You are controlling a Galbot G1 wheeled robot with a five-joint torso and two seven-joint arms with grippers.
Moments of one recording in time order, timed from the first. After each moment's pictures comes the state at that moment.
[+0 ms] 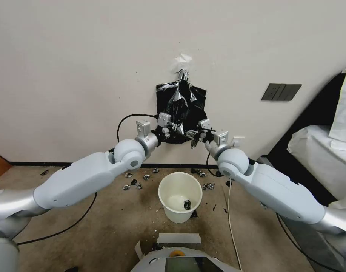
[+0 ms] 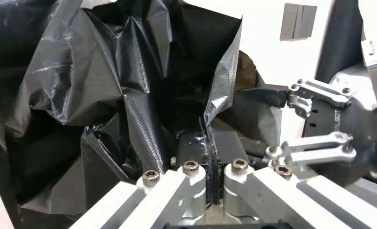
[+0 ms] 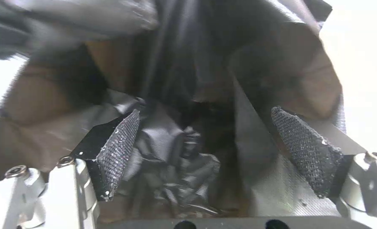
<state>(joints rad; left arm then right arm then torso) 0.08 -0.72 0.57 -2.02 -1.25 0.18 -0.35 -0.35 0.69 -0.34 2.02 0.90 -0.34 0.51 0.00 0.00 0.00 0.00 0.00</state>
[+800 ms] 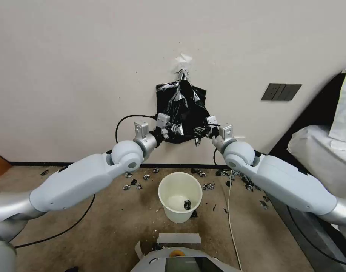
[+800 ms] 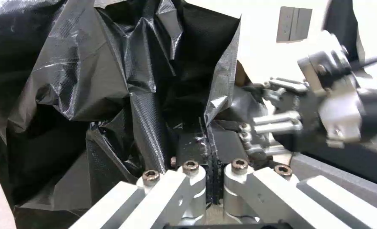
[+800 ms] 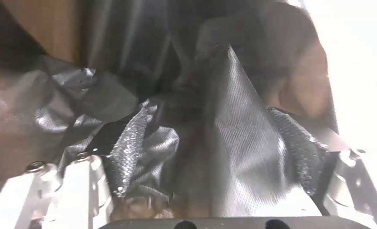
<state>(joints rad) 0.10 -0.70 0.55 -2.04 -1.24 0.18 -0.35 -0.07 0.63 -0.56 1.93 1.08 -0.37 0.51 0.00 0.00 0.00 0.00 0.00</state>
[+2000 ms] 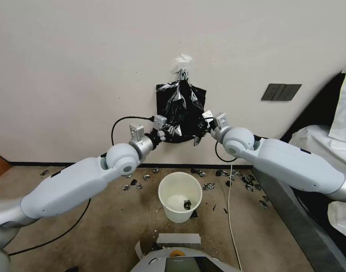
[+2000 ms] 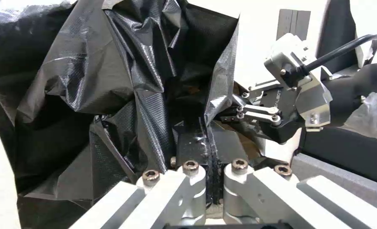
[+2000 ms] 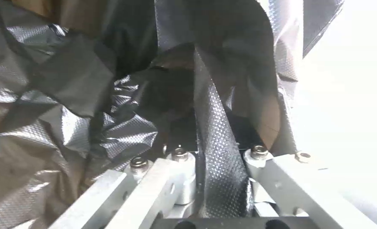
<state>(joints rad) 0.18 -0.66 0.48 -2.08 -1.21 0.18 -0.32 0.13 0.64 -0.75 1.88 1.12 -0.49 0.50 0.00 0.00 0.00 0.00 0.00</state>
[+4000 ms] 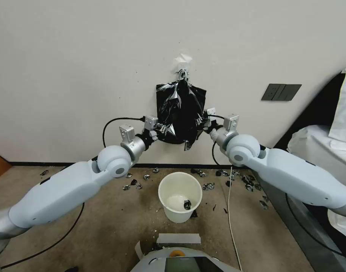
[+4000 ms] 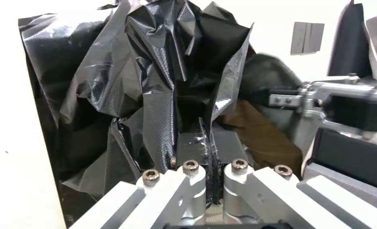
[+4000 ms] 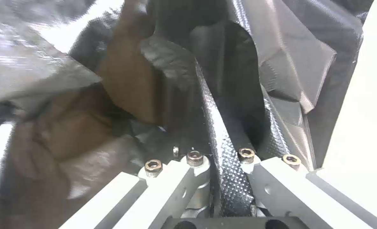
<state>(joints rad) 0.27 -0.61 0.38 -2.09 -1.20 0.15 -0.29 -0.21 0.62 -0.40 2.05 1.30 -0.19 0.47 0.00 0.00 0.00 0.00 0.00</state>
